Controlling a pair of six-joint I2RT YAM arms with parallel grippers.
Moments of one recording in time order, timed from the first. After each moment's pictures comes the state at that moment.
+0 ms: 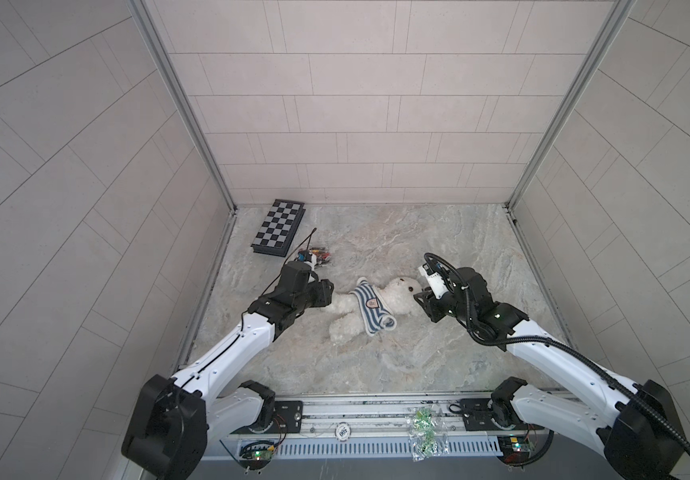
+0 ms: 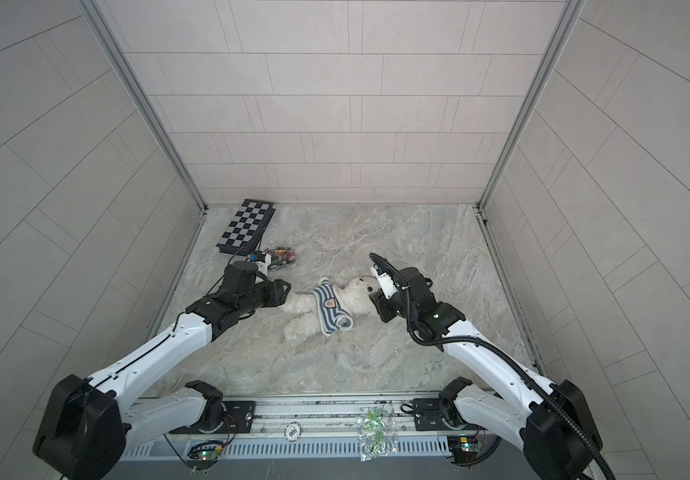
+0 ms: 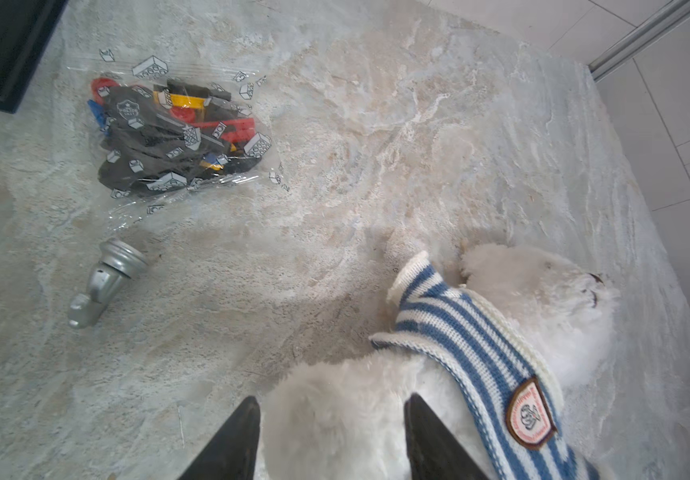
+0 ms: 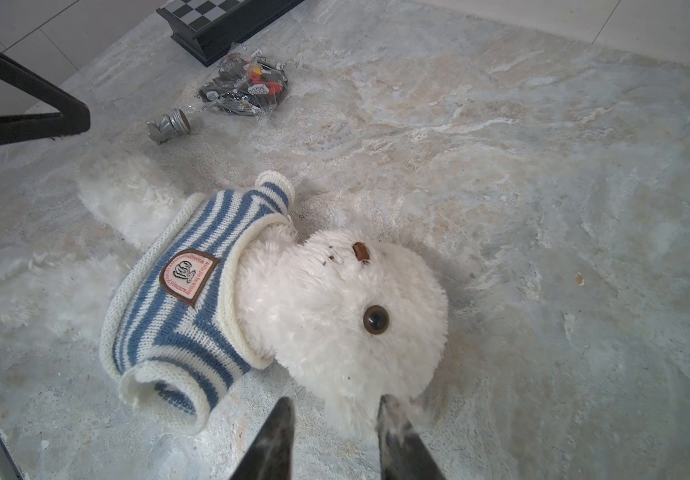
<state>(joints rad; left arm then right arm) -0.41 1.16 0.69 -0.26 0.08 -0.44 0.52 1.02 0.65 -0.28 -0.12 0.06</state>
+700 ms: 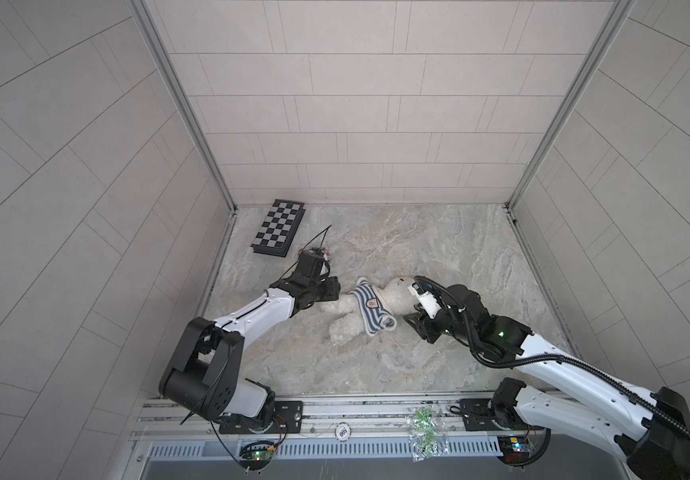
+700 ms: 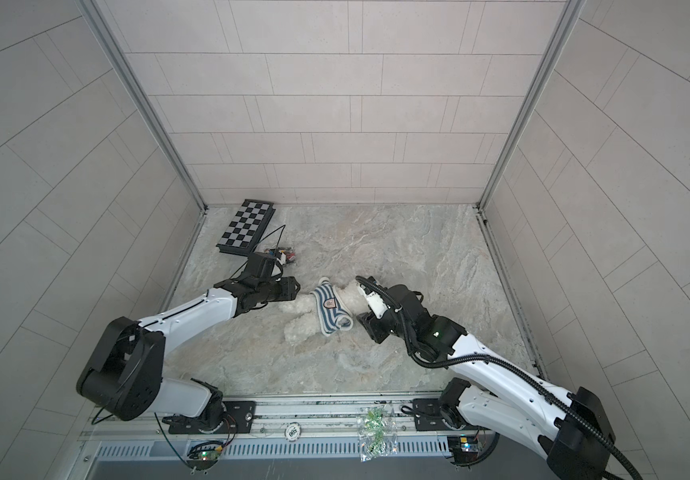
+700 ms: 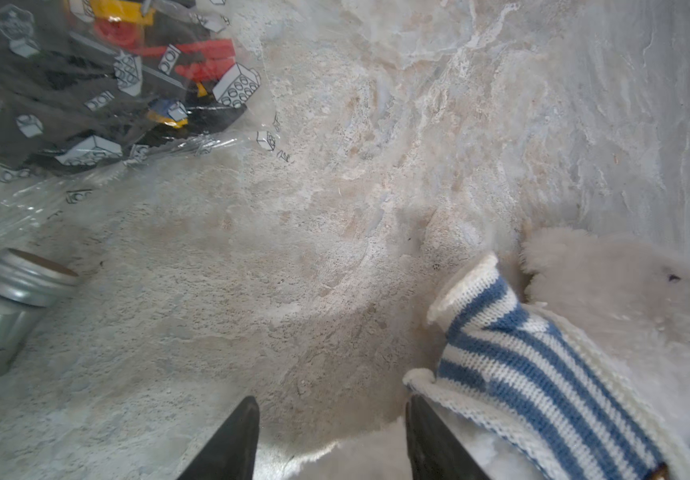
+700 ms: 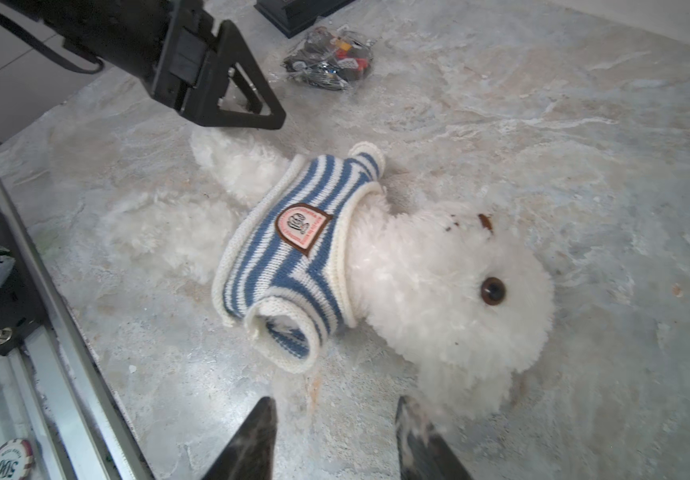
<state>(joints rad) -0.39 1.44 0.77 -0.22 0.12 -0.41 0.77 0.92 0.62 -0.34 -0.07 0.11</state>
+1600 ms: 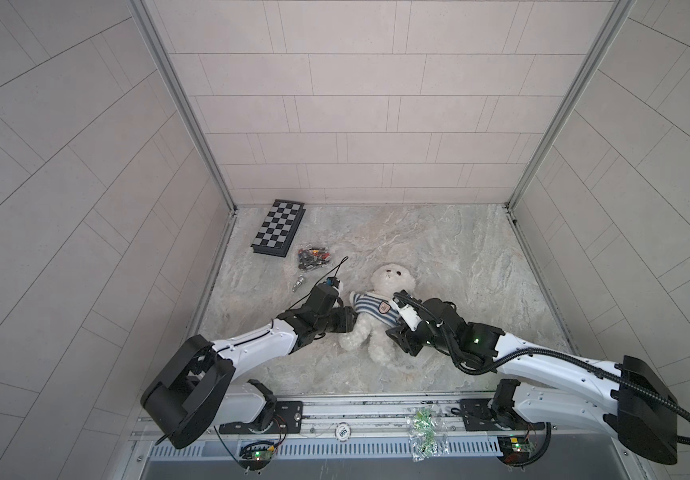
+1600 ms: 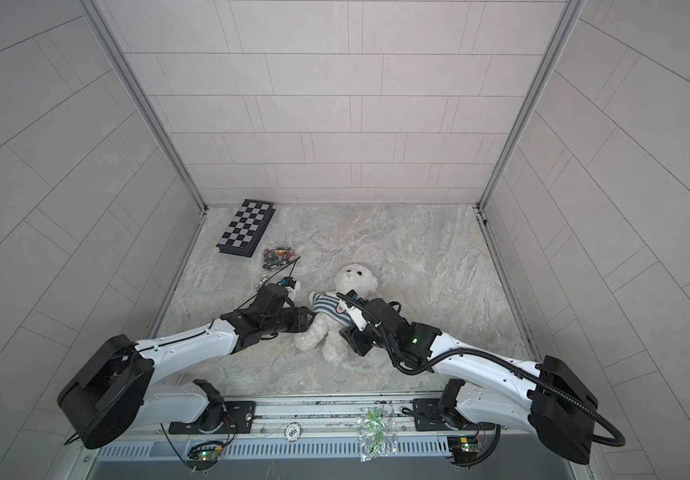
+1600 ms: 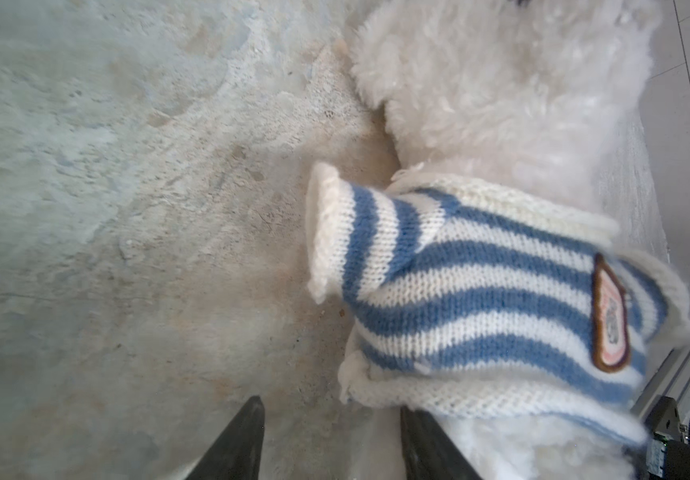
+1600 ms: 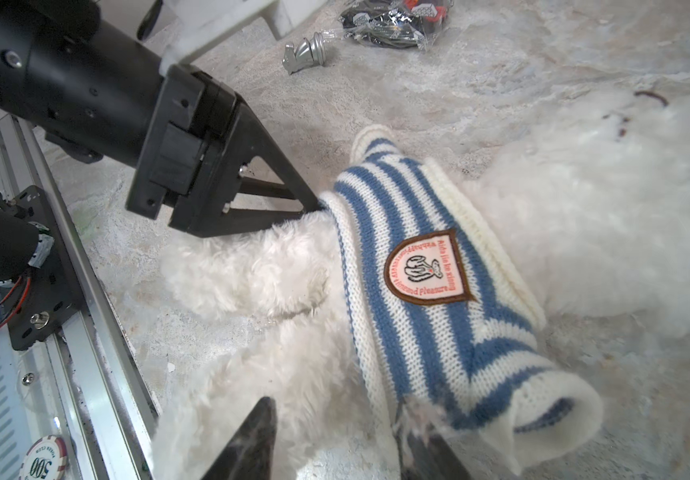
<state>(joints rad) -0.66 1.29 0.51 -0.03 0.16 -0.61 0.90 1.07 0.56 -0.16 -0.04 0.22</state>
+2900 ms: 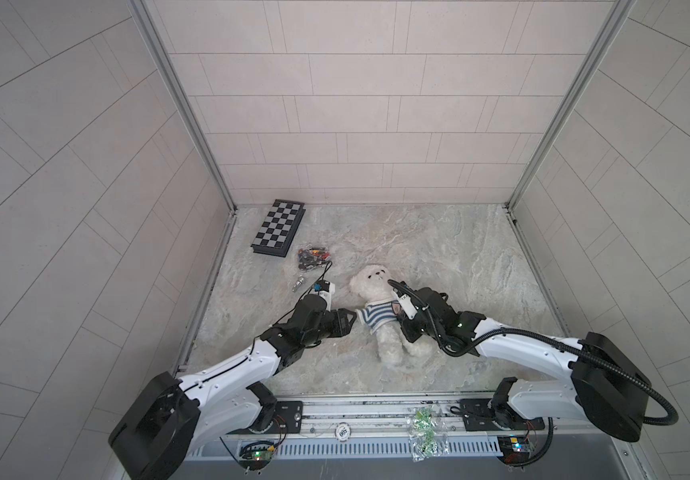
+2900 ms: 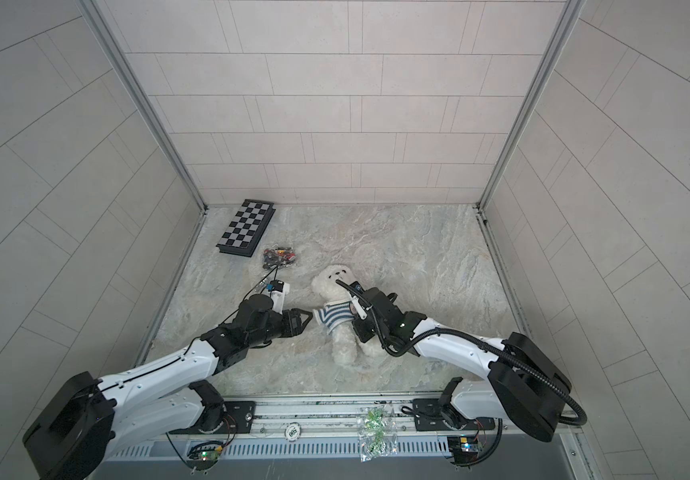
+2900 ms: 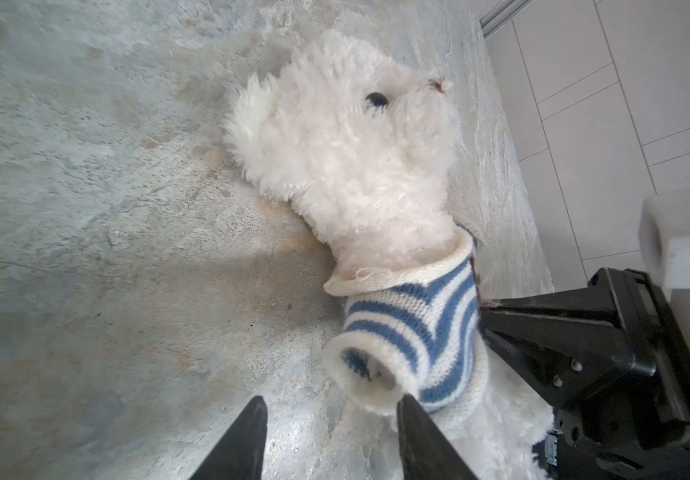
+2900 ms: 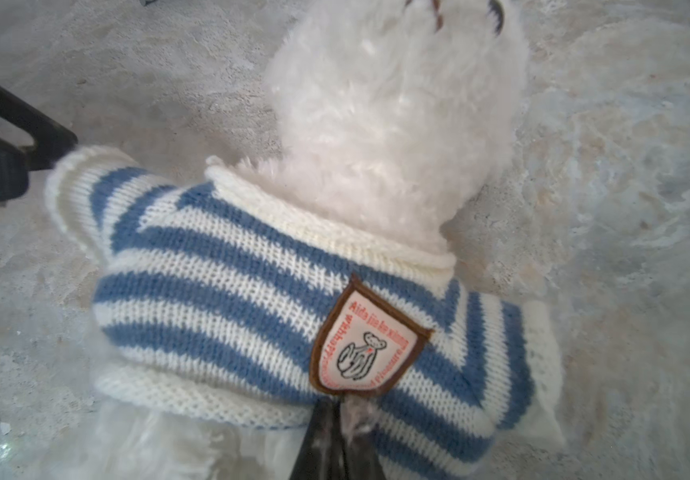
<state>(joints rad) -0.67 1.08 0.38 0.06 0.16 -0.72 0.76 1.29 0.60 -0.13 0.04 0.17</state>
